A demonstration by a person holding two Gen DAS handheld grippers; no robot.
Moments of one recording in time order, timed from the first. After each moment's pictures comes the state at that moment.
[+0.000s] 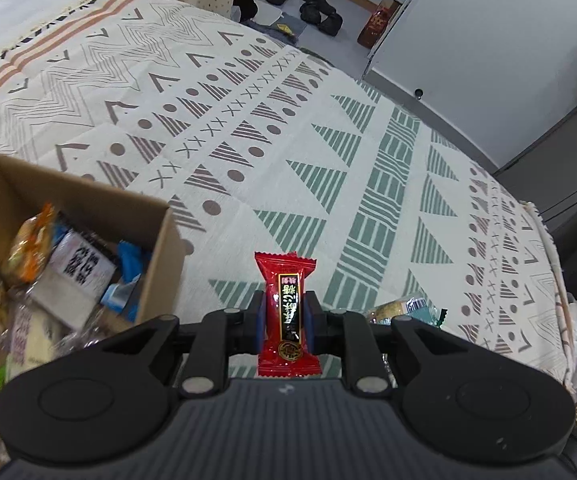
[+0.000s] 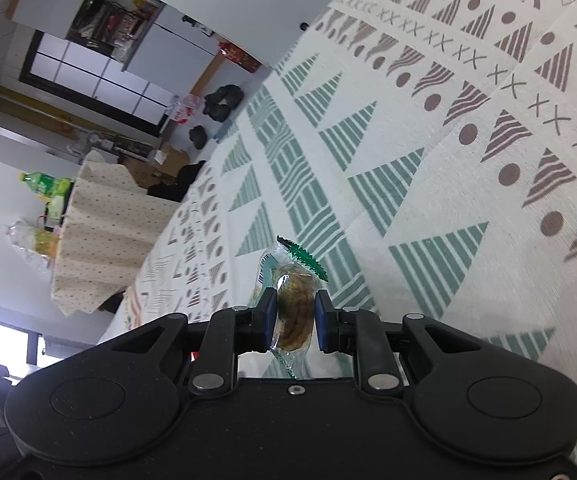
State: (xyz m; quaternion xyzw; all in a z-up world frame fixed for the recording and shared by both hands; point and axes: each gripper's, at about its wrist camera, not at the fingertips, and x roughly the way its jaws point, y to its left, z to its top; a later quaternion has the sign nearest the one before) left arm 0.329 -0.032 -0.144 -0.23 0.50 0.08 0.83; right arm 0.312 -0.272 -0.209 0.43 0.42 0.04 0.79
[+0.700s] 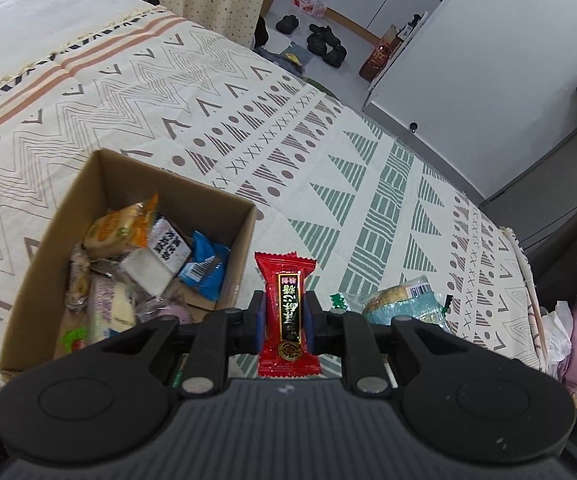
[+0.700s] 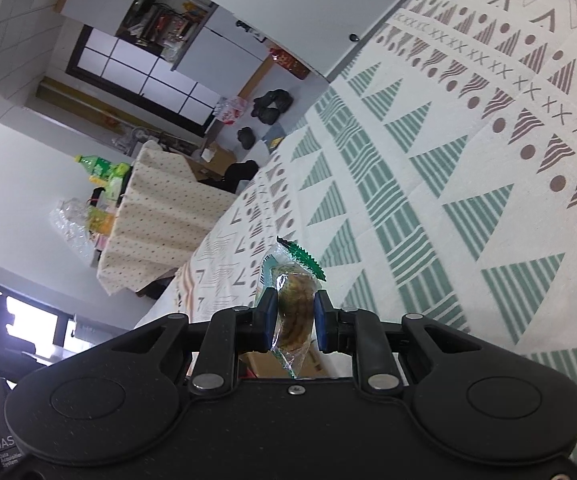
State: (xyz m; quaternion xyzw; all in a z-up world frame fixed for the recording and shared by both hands) left arm 0.254 0.010 -0.095 -0.26 0.46 0.08 0.85; right arm 0.253 -0.238 -0.152 0.43 0.39 0.09 0.81
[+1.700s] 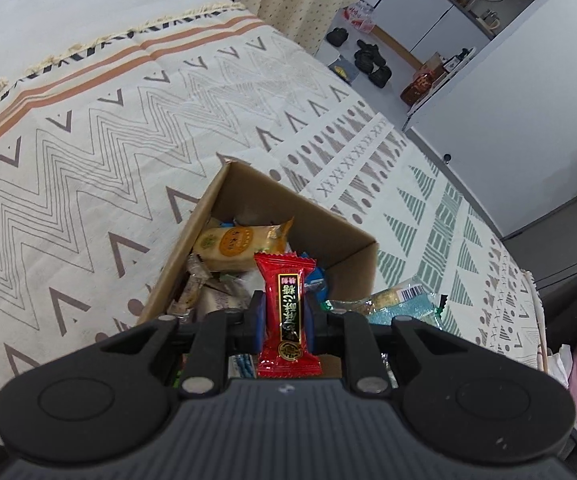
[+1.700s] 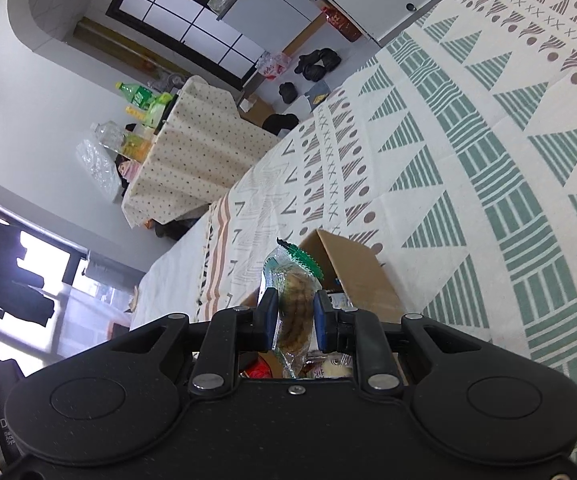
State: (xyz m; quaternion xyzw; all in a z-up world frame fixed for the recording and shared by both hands) left arm 0.218 0.108 -0.110 -0.32 0.45 0.13 0.82; right arm 0.232 -0.140 -0.144 0.38 0.41 0.16 0.81
